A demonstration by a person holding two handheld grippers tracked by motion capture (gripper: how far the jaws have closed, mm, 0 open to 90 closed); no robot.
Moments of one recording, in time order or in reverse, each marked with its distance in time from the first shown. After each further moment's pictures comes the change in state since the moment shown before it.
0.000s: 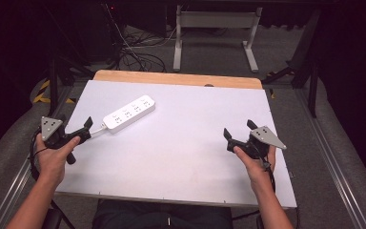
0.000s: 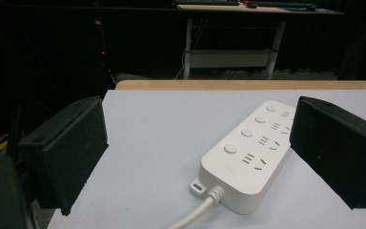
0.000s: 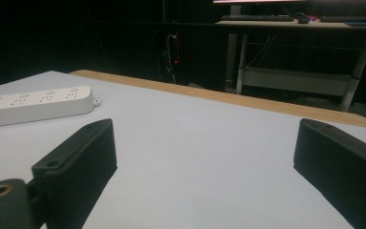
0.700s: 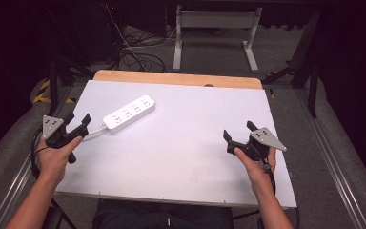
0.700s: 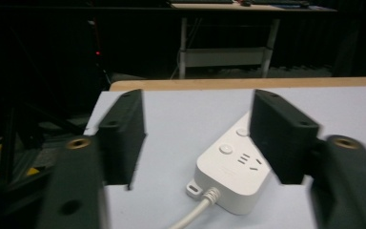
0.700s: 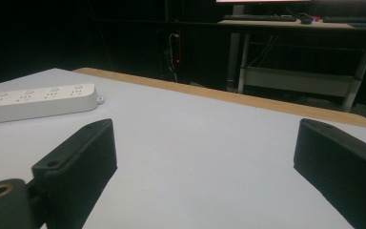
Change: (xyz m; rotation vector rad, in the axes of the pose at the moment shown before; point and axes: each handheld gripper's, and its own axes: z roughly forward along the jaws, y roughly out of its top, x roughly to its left) left arm -0.001 0.002 0.003 0.005 -0.022 0.011; right arm 0.003 0.000 -0.004 0.001 0.010 -0.012
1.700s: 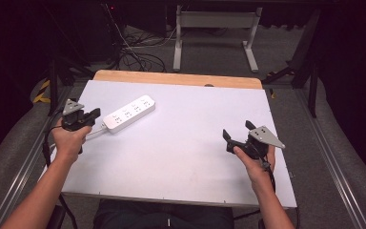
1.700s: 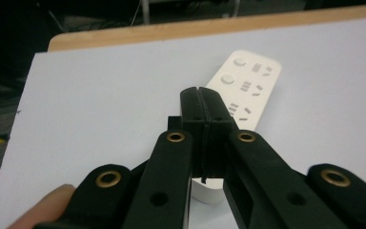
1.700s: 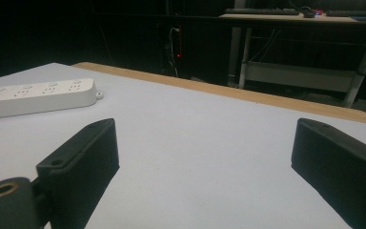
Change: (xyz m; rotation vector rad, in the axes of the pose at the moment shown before) left arm -0.011 0.021 0.054 0.285 -0.137 0.057; right arm -0.001 0.000 0.005 0.028 0.011 0.000
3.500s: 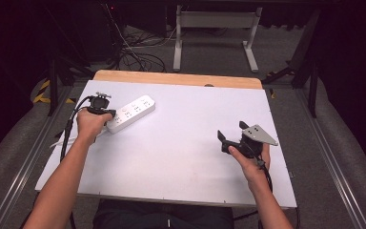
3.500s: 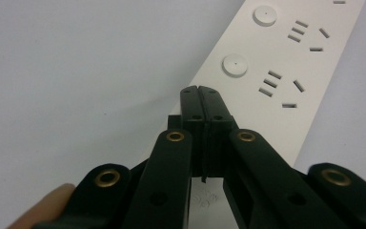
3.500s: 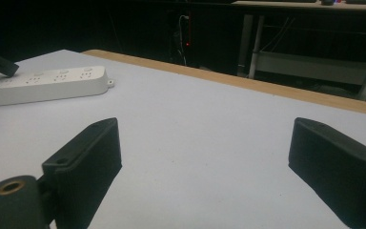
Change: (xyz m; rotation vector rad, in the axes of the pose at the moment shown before) left arm -0.007 0.020 0.089 0.388 0.036 0.015; right arm 0.010 0.001 0.009 0.045 0.028 -0.014
